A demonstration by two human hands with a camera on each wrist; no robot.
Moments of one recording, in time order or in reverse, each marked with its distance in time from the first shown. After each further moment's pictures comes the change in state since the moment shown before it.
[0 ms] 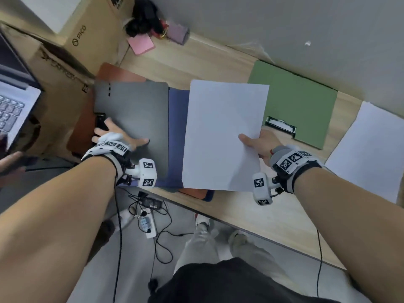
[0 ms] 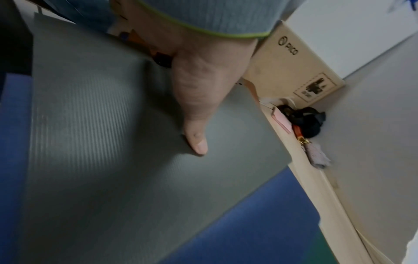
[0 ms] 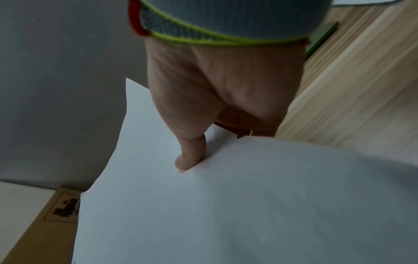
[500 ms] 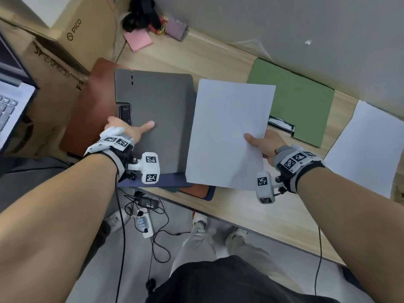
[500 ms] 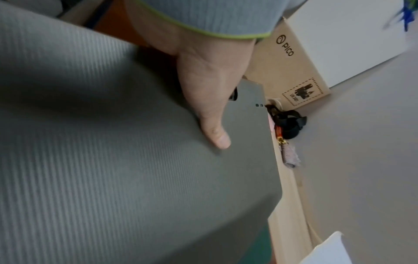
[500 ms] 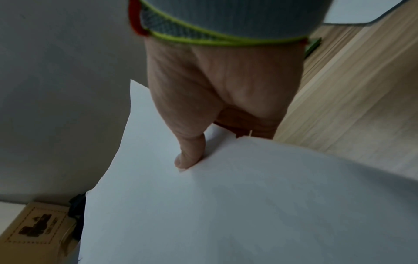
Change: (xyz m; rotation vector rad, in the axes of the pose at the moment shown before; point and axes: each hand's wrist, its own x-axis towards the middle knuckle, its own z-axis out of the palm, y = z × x) left_hand -0.005 0.014 -0.011 -0.103 -0.025 0.059; right_hand 0.001 0.006 -0.001 0.012 0.079 0.014
